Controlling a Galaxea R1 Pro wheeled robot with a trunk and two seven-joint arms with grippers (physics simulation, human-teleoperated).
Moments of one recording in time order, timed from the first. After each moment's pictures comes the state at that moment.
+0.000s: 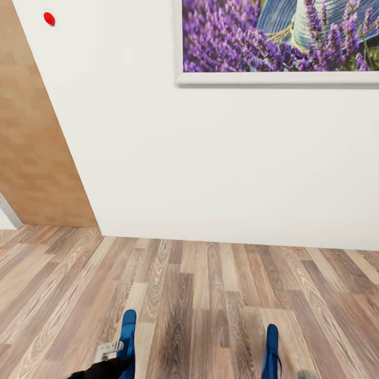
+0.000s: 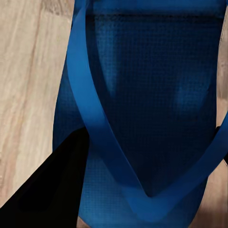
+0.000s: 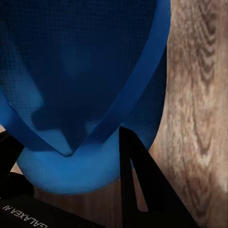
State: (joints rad) left arm -0.51 0.15 -0.02 -0.02 0.28 -0.08 -0.51; right arm -0.33 -0.23 -0.62 -0.26 0.30 0.12 0.92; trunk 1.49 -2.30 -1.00
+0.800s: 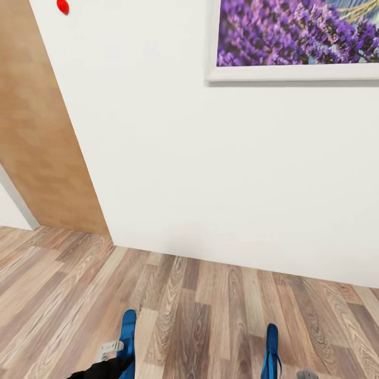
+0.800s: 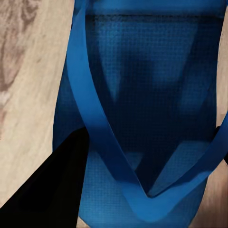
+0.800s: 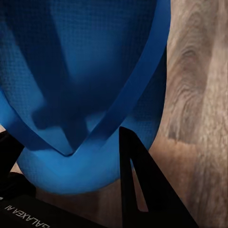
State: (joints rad) left arm -0.51 0.15 -0.02 -0.02 0.28 -0.08 -0.51; right arm -0.33 -0.23 -0.62 -0.26 0.30 0.12 0.93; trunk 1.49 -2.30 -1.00
